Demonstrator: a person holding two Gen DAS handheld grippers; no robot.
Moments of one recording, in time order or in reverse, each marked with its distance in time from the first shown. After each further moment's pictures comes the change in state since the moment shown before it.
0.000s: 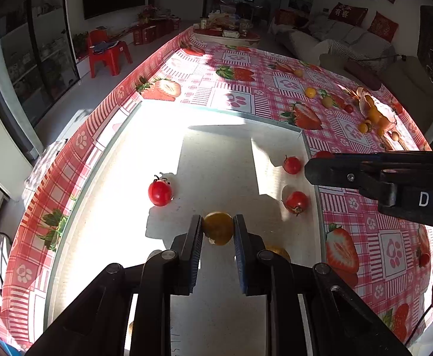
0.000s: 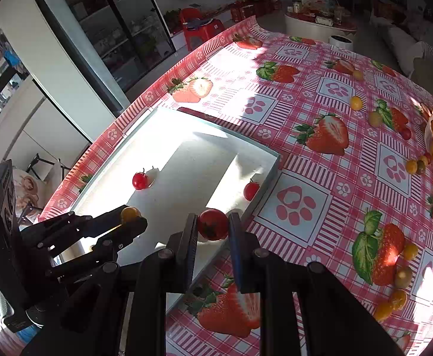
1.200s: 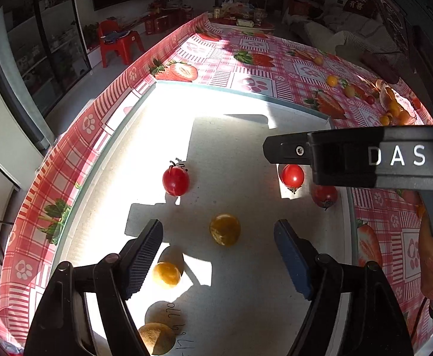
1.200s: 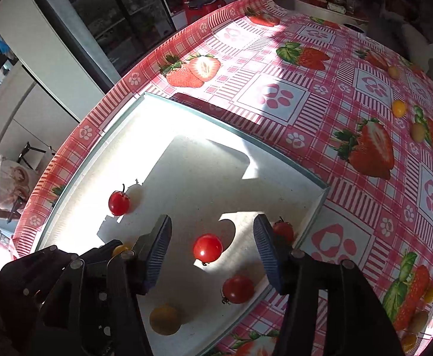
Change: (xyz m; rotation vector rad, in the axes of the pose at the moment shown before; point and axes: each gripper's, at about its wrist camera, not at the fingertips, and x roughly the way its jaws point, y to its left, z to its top) left arm 0.008 0.009 -0.005 -0.018 0.009 0.078; right arm 0.056 0.004 0.029 -0.009 0.066 -0.007
